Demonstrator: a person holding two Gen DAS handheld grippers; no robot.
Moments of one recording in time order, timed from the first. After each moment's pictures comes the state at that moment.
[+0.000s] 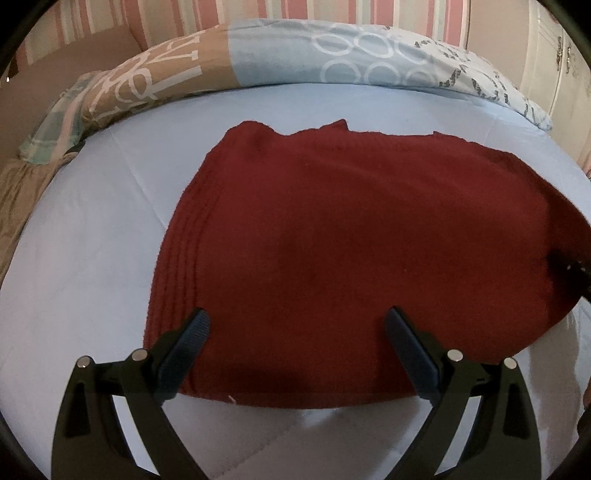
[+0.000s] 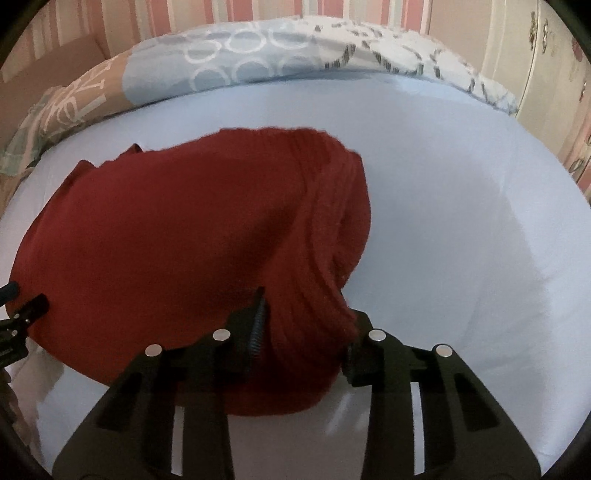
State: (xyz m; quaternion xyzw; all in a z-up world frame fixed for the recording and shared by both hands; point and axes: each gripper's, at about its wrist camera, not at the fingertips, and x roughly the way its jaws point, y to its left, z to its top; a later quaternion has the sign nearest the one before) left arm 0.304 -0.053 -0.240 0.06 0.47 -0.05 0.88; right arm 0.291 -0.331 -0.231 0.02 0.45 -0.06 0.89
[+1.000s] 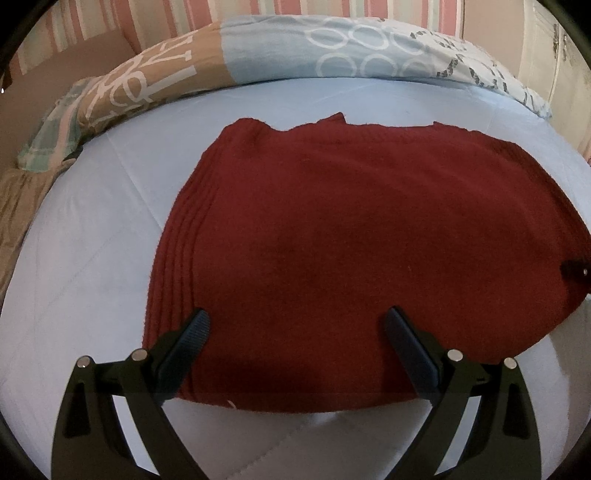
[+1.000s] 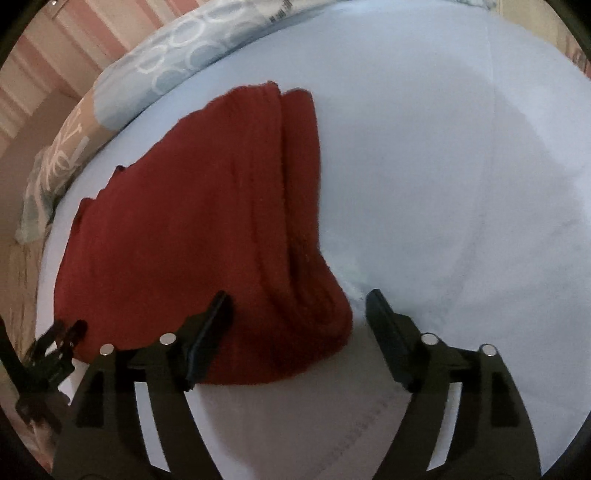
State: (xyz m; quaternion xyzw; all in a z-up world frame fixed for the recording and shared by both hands) left arm 0.308 -0.056 -0.246 0.08 0.47 -0.05 0.88; right arm 0.283 -0.392 -0.259 0.21 0.51 -0.03 0.83
